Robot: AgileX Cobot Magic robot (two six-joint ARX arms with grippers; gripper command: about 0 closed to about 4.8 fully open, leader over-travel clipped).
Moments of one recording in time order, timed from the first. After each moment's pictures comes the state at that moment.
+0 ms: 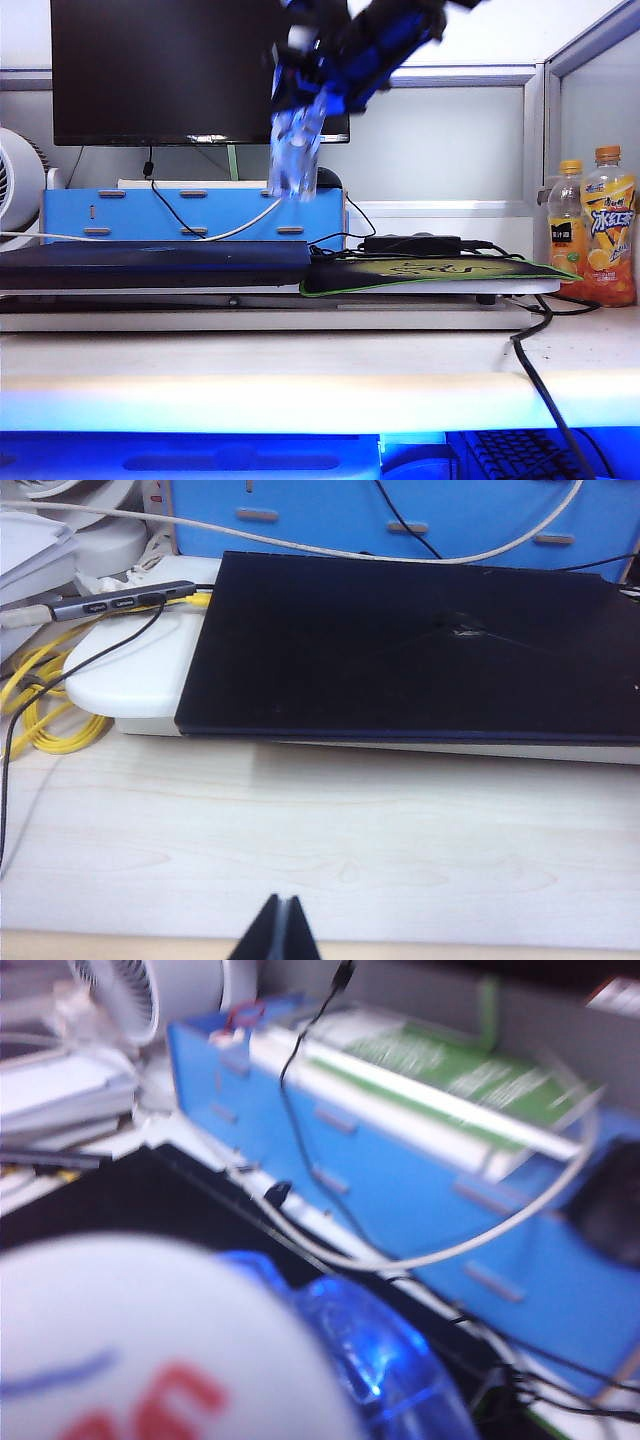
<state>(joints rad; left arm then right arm) 0.03 0.00 0.01 -0.15 0.07 -0.04 0.55 1.86 1.49 0.15 -0.20 -0.11</state>
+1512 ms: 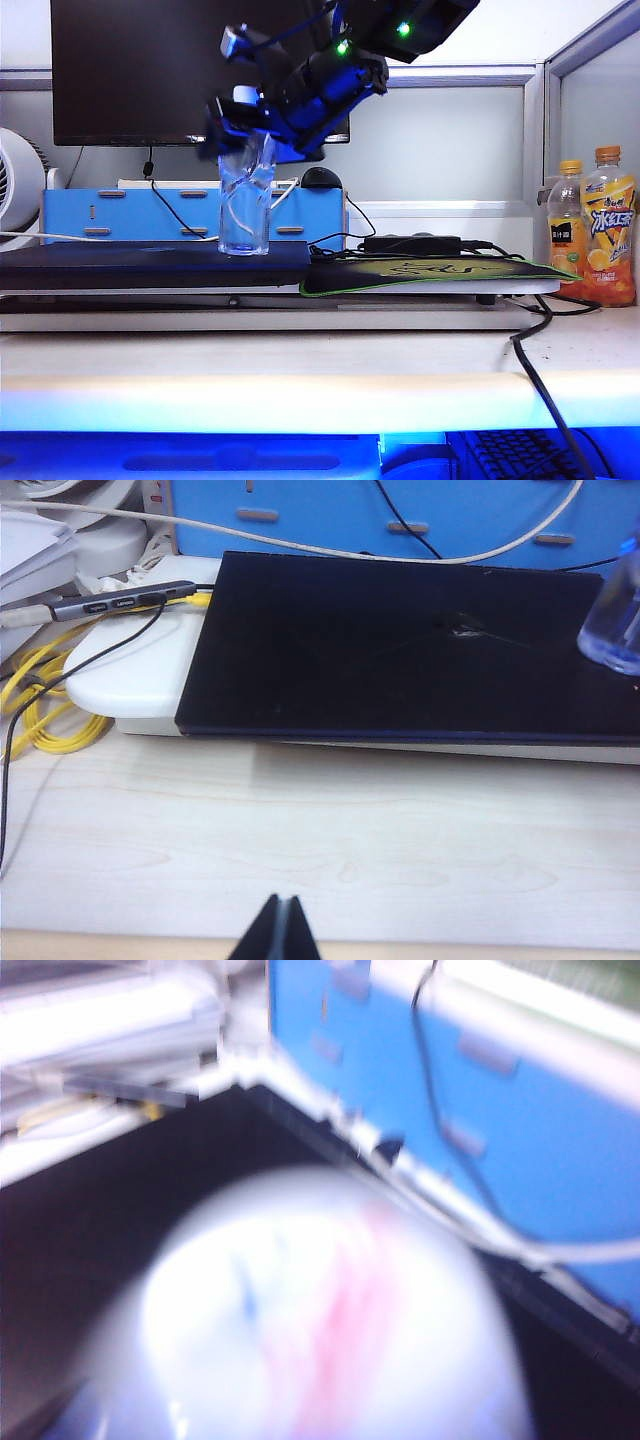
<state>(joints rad) 0.03 0.00 0.01 -0.15 0.07 -0.04 0.63 2.01 1.57 0.14 -0.24 -0.14</state>
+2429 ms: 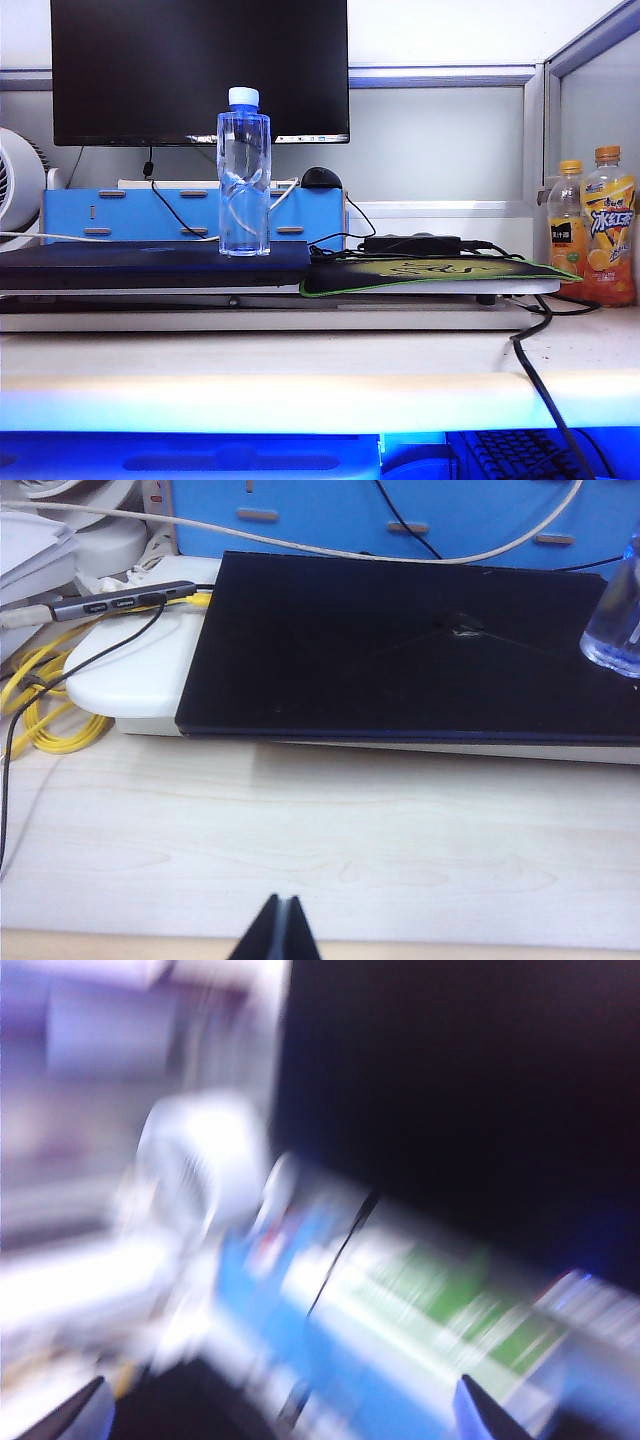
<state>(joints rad) 0.03 0.00 0.01 -0.15 0.07 -0.04 0.63 1.66 1.57 0.20 -0.14 -0.14</state>
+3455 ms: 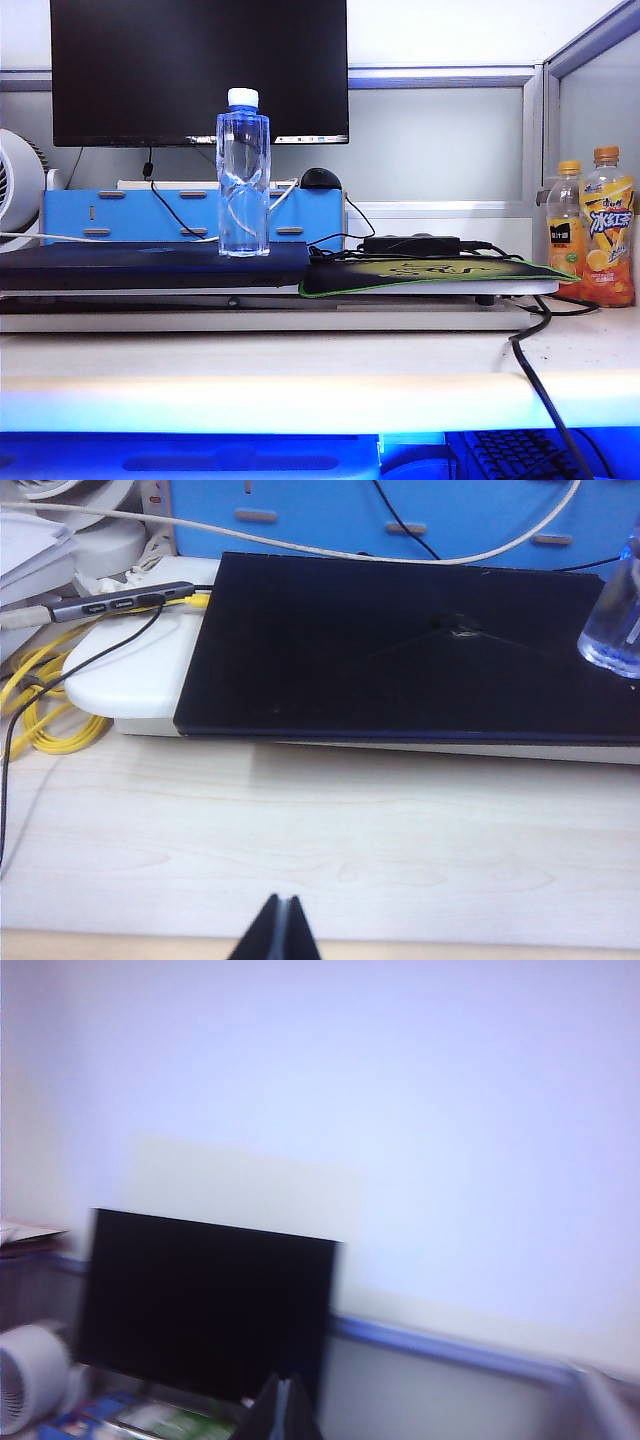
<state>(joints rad) 0.03 0.00 0.01 -0.15 0.07 -0.04 0.63 0.65 1.58 -0.45 0.21 -0.23</state>
